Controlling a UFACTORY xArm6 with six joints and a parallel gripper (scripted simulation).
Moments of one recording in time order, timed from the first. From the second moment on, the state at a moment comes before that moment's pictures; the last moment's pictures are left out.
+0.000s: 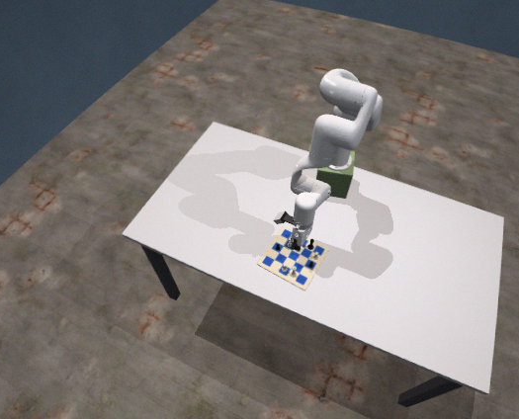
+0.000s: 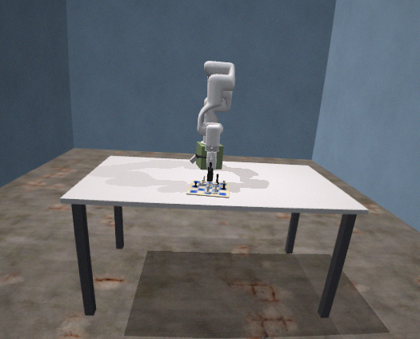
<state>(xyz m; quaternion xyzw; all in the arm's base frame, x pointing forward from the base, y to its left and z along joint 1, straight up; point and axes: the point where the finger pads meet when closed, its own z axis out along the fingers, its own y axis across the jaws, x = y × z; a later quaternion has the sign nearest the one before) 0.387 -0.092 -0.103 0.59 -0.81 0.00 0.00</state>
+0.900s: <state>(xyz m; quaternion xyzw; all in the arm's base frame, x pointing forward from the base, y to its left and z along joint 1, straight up) 0.387 -0.092 -0.025 0.59 -0.81 0.00 0.00</state>
